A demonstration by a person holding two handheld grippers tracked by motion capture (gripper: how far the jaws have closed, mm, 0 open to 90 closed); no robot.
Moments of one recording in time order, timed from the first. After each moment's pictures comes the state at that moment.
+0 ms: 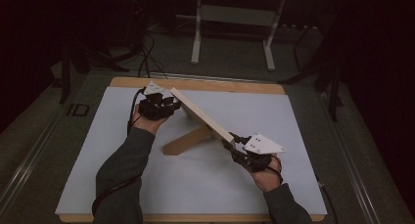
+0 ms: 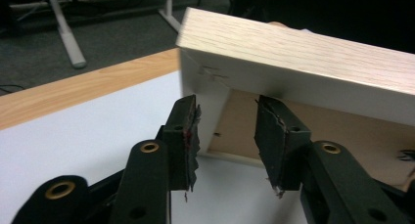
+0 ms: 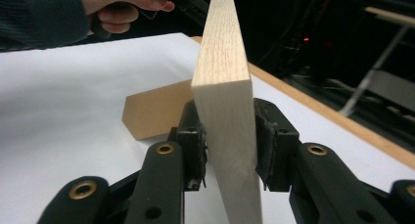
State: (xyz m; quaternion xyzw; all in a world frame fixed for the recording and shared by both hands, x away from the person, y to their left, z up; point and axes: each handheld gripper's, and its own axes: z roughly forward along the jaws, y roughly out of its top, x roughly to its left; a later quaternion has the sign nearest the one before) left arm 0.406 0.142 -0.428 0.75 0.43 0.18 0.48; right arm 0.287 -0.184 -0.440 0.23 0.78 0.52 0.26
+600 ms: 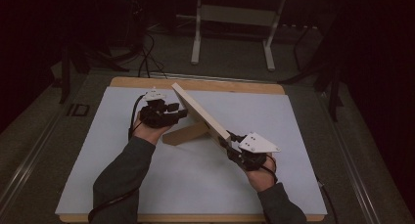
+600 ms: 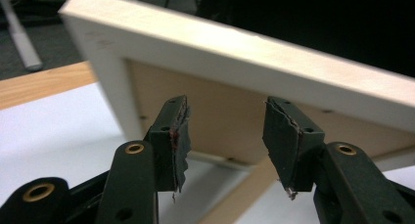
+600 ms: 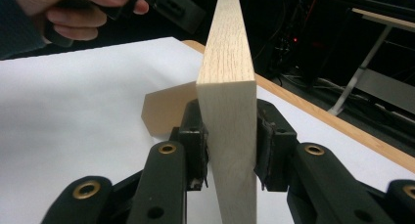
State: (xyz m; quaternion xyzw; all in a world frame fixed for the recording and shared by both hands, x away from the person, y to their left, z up) left arm 0.369 0.132 -0.412 0.75 0.40 0.13 0.52; right arm 0.288 -0.170 -0.438 0.25 0.77 0.52 0.27
